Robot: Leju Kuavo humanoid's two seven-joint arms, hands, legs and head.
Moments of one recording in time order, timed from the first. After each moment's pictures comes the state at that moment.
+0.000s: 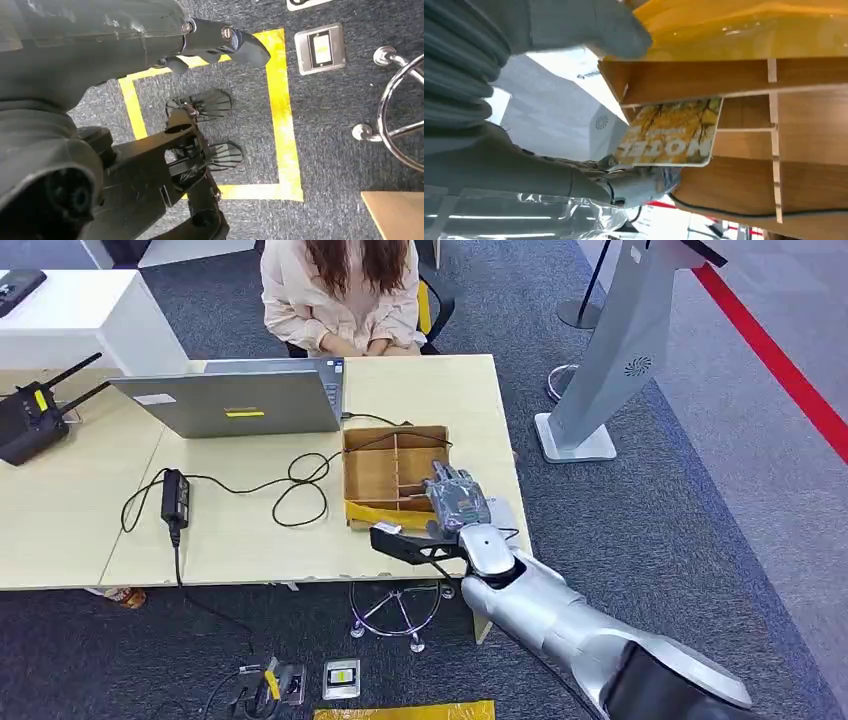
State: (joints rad) left arm -0.28 0.05 -0.98 -0.23 0.71 0.11 -0.03; right arm -0.77 -0.01 1.09 -0.59 0.78 -0.13 0.37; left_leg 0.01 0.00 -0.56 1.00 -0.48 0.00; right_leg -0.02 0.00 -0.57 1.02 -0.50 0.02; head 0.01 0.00
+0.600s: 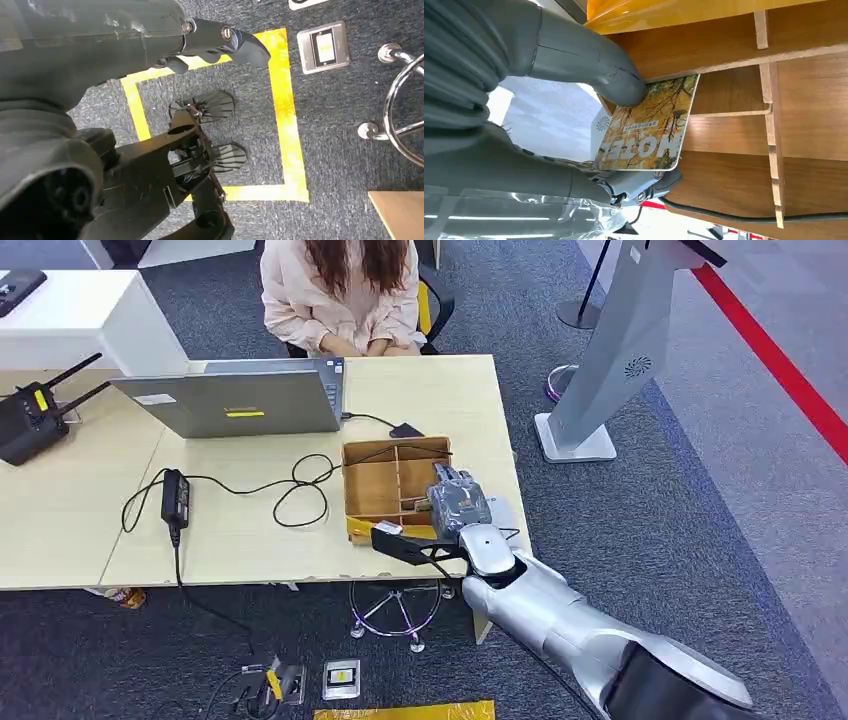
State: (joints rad) left arm -0.28 0.05 -0.99 -0.23 0.70 0.11 -0.02; right arm -0.77 -0.02 1.09 -0.59 0.78 -0.12 0.38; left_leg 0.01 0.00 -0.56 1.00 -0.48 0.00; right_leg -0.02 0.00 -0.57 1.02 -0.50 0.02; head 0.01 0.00
